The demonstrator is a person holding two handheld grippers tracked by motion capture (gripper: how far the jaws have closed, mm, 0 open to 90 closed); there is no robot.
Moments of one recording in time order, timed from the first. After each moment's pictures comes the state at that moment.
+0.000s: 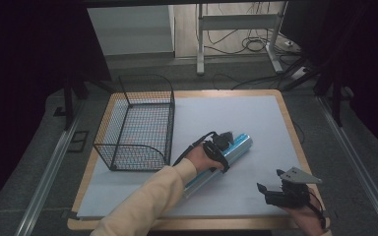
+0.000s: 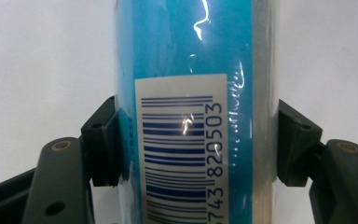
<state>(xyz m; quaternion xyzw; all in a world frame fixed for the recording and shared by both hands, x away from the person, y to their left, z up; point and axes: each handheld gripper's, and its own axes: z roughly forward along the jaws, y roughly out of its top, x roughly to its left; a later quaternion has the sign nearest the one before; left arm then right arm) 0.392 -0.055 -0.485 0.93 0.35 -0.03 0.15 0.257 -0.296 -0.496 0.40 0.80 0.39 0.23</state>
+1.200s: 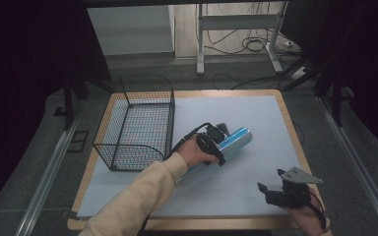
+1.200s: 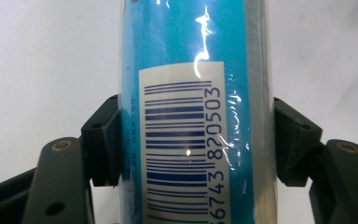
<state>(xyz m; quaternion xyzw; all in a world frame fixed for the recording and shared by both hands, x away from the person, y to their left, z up) 0.386 -0.033 -0.444 0.93 0.33 0.00 0.18 0.257 -0.297 -0.495 0.40 0.79 0.39 0.24</state>
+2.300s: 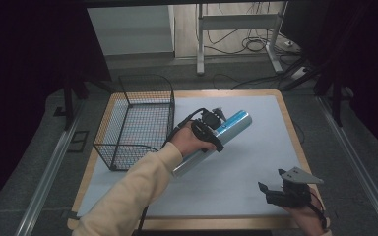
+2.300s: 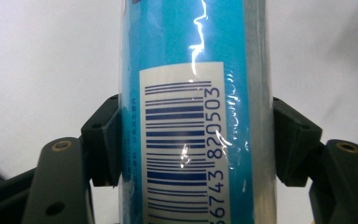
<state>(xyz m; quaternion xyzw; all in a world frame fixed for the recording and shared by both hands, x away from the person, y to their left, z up) 0.394 -0.018 -0.398 0.91 0.34 0.03 0.22 0.257 -0.299 -0.495 0.41 0.79 0.38 0.24</state>
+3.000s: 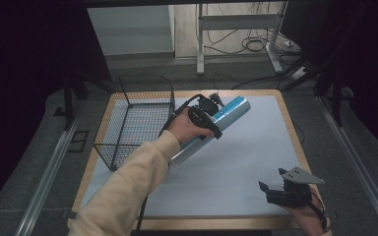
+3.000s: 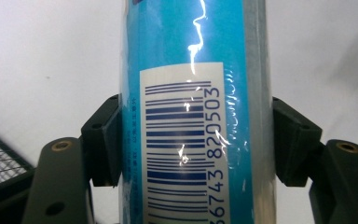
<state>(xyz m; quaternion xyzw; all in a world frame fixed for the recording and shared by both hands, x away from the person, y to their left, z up) 0.413 -0.006 -0.367 0.91 0.35 0.05 0.23 0.257 -0.300 -0.494 0.41 0.79 0.39 0.25</state>
